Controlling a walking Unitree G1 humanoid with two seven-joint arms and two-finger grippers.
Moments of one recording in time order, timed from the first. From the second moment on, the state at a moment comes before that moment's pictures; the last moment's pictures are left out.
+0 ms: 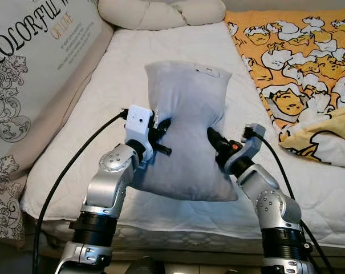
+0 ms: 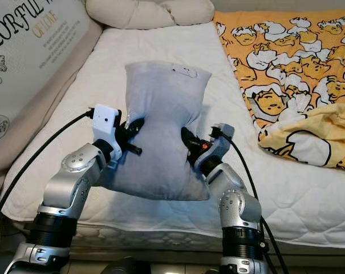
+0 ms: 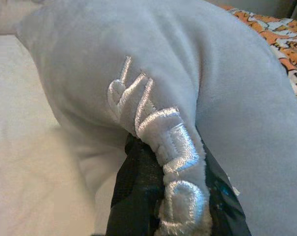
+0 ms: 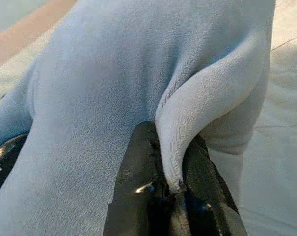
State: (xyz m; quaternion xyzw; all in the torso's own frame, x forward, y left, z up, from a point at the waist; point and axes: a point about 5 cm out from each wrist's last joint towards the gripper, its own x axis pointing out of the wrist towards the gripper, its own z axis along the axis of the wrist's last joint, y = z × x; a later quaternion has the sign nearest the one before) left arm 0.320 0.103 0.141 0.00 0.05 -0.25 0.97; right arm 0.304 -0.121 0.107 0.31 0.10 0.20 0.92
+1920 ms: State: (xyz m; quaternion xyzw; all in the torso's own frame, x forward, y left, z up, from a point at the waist) left arm 0.335 0.107 0.142 0.03 0.05 -0.23 0.97; right arm 0.307 -0.121 0.101 0.31 0.12 0.16 0.93
